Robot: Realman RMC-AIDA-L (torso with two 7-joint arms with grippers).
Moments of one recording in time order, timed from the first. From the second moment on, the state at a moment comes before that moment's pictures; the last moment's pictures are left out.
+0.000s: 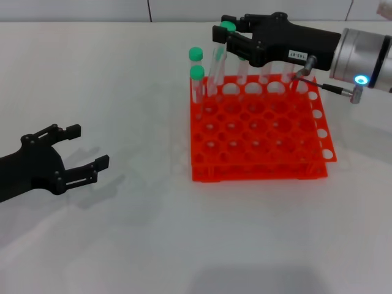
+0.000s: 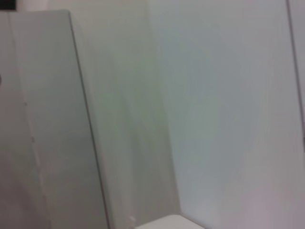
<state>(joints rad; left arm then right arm) -0.11 -2.08 0.96 0.93 1.68 1.39 -1.24 0.74 2.02 -1.31 -0.49 -1.15 -1.15 1.24</state>
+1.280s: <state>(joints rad) -0.16 -2.08 0.96 0.94 1.67 1.39 -1.25 0.73 2.03 -1.37 -0.48 -1.14 -1.03 1.20</state>
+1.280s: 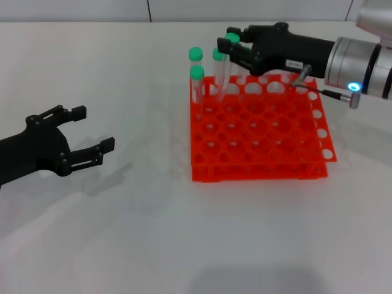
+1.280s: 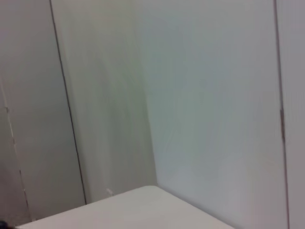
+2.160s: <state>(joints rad) -0.17 -2.08 0.96 0.93 1.68 1.38 -1.22 0.74 2.03 -1.54 -0.49 -1.07 -0.94 1.19</state>
